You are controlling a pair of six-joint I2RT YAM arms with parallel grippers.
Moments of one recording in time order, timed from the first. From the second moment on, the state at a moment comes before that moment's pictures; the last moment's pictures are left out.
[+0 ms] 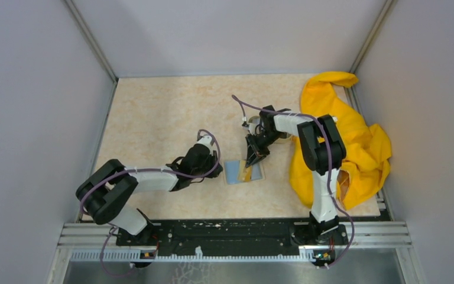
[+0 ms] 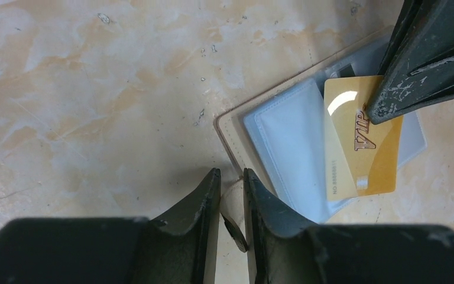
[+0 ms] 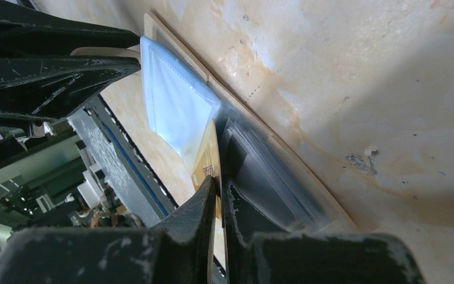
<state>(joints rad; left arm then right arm) -0.79 1.53 0.55 0.32 -0.11 -0.57 0.38 2.06 1.32 -0.80 -0.80 -0.08</state>
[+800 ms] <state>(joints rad) -0.77 1.56 0.55 0.37 -0.06 -0.56 0.41 2.15 1.47 -0.96 -0.77 -0.11</state>
